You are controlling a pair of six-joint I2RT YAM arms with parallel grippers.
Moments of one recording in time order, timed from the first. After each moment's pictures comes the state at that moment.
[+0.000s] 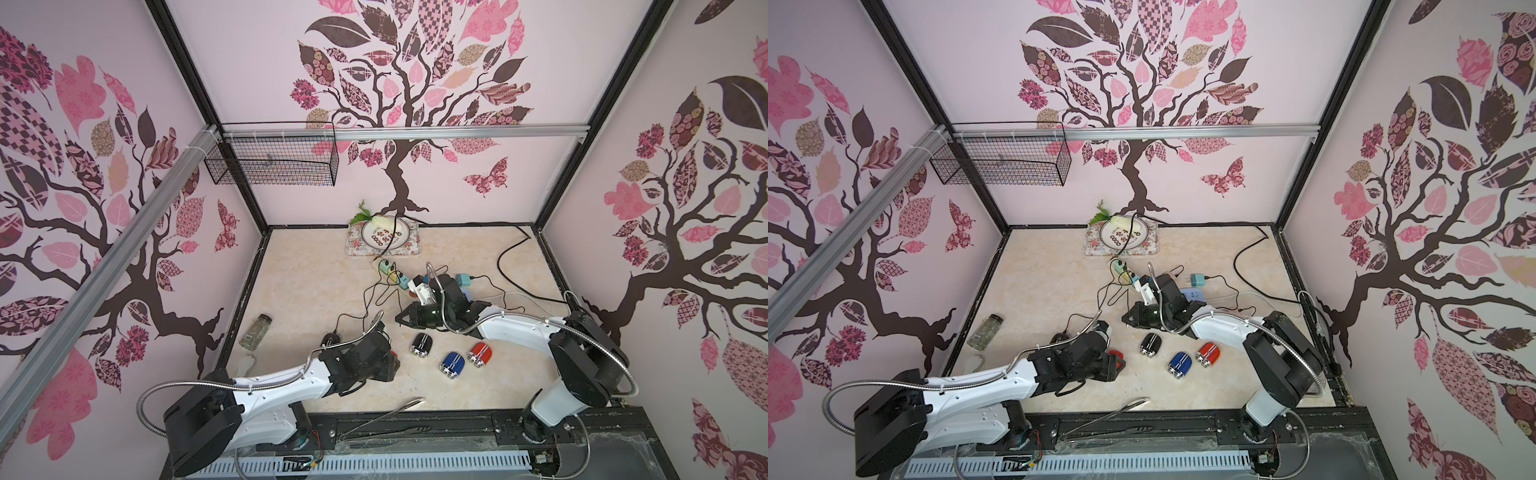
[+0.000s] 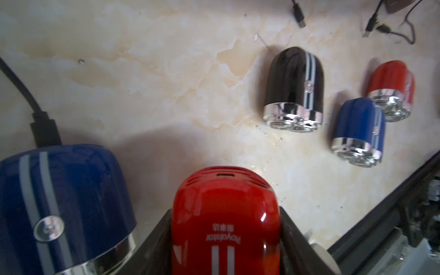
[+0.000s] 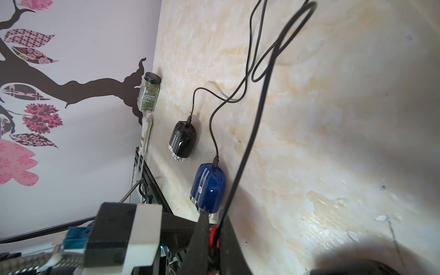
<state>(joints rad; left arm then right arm) -0.99 1.21 0.50 -0.27 -0.06 -0.76 0.71 1.60 0.87 0.07 -0.50 0.79</state>
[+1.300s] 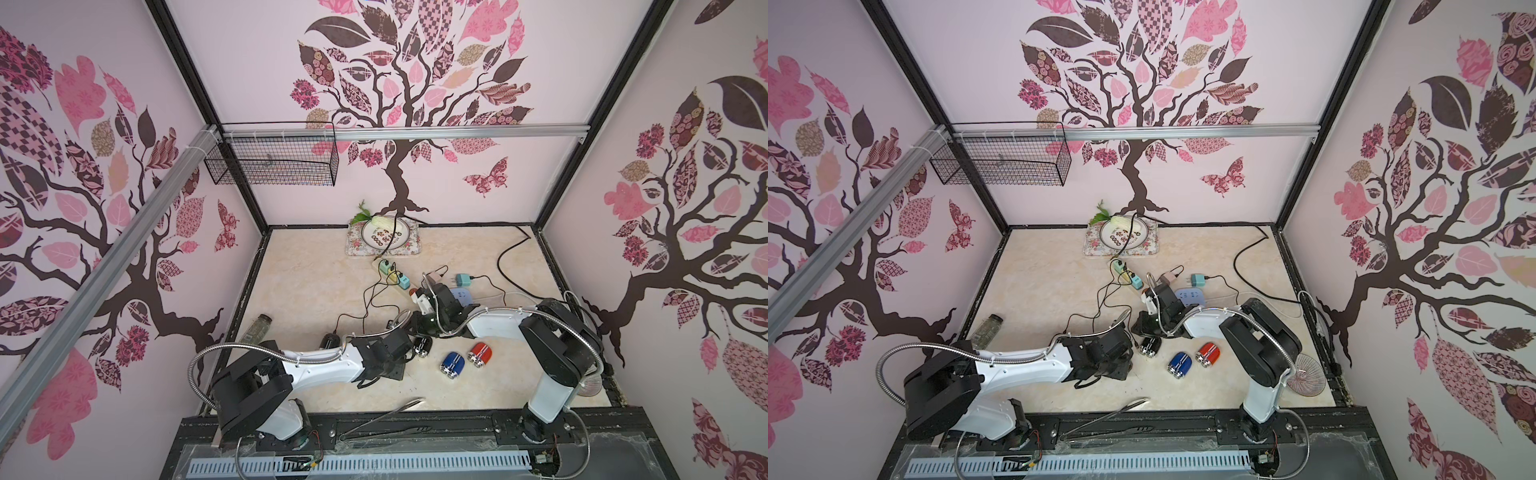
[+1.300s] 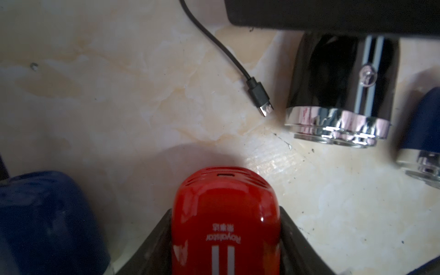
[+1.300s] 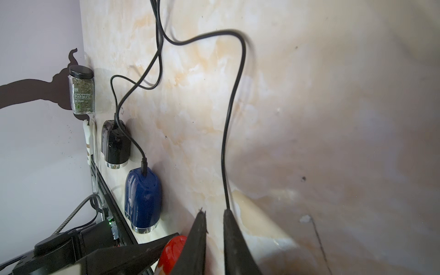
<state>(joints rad) -1.04 1.48 0.70 -0.39 -0.13 -0.73 0.68 1.76 0.85 0.06 -0.46 0.77</state>
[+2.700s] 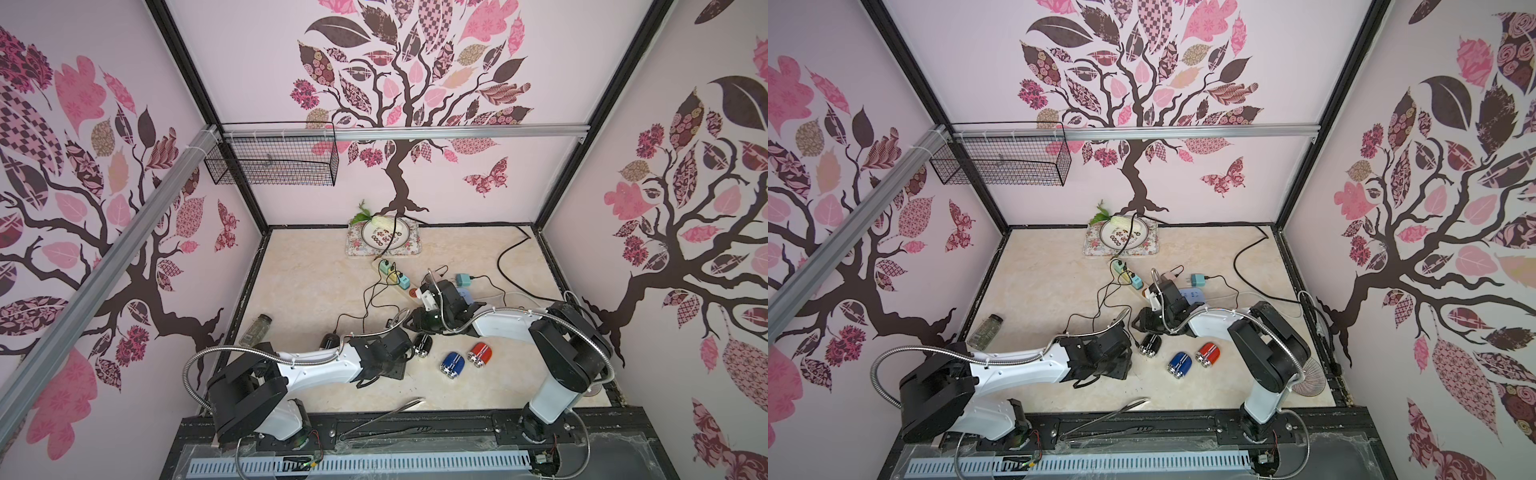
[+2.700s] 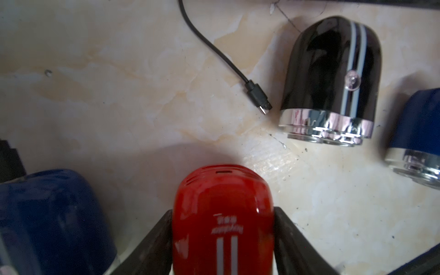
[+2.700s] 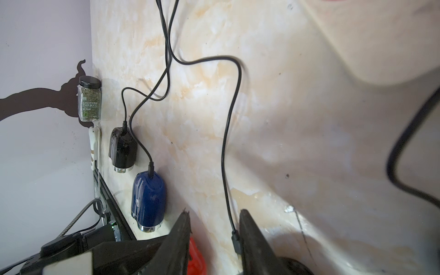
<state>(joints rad) -1.04 1.45 0.71 -0.40 -0.13 -0.73 0.65 1.71 0.84 0.04 -0.44 0.75</state>
